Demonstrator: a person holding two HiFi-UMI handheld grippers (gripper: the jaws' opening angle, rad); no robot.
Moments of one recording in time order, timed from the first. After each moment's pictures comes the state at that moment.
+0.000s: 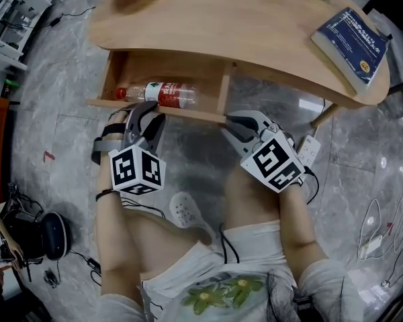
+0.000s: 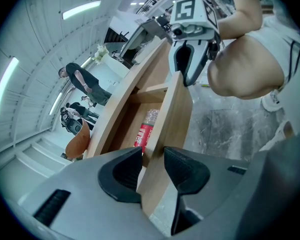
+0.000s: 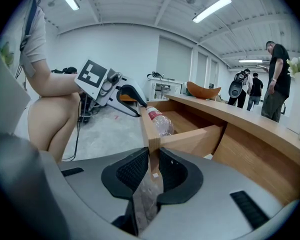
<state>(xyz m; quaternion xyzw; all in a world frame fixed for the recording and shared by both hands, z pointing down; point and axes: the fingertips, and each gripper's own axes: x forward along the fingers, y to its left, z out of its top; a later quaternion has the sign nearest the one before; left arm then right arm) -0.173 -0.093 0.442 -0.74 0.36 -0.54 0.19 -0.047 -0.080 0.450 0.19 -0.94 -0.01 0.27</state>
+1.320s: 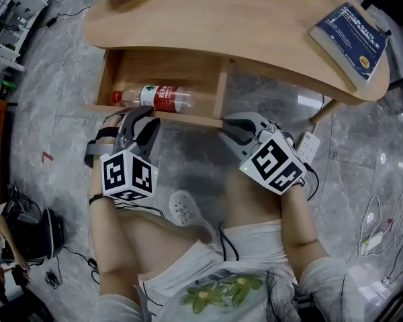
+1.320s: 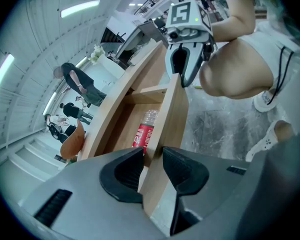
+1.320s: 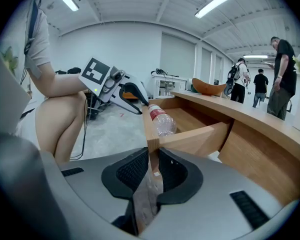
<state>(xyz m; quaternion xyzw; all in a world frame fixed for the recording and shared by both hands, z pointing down) -0.174 -0.076 0.443 -0.75 0.33 -0.54 0.18 -0.047 -0.065 0.452 0.17 -0.94 0.00 0.29</state>
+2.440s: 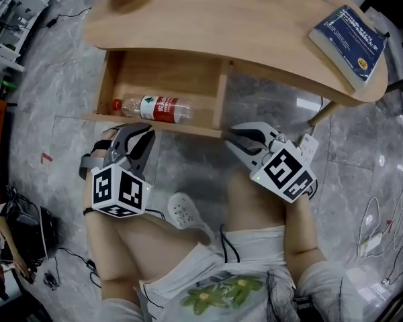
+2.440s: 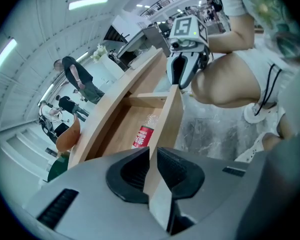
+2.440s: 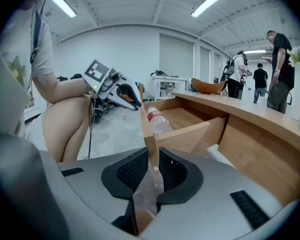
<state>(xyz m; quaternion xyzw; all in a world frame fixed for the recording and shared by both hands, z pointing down) -0.174 -0.045 0.433 -0.78 0.32 -0.53 0.14 -0.026 -0.049 0.448 0.15 -0.95 0.03 0.28</state>
